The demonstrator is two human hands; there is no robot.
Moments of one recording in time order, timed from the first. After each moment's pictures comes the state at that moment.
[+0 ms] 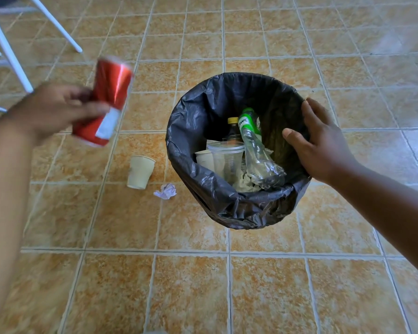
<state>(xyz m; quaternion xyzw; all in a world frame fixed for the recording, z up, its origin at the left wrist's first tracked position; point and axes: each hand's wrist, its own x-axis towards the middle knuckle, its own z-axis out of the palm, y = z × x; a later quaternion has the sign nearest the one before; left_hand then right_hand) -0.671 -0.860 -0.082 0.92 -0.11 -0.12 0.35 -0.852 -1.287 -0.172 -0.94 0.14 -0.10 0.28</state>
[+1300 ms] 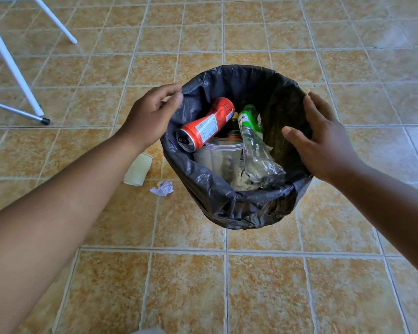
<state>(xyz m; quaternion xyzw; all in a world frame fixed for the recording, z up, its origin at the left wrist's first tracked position) -0.690 -0.991 -0.163 0.86 -0.19 -0.08 0.46 -0.853 -1.287 -0.171 -0.94 0.13 -0.10 0.30</state>
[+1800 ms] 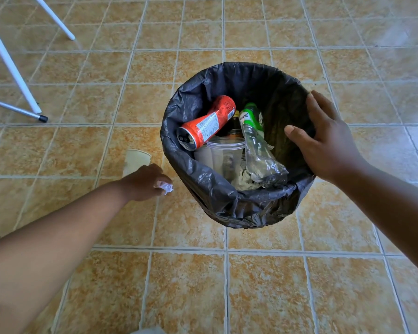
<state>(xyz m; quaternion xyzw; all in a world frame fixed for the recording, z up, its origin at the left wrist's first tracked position) -0.703 -0.904 -0.307 0.91 -0.29 -0.30 0.03 -0.852 -1.288 -0.171 -0.94 0.13 -0.11 0.29</state>
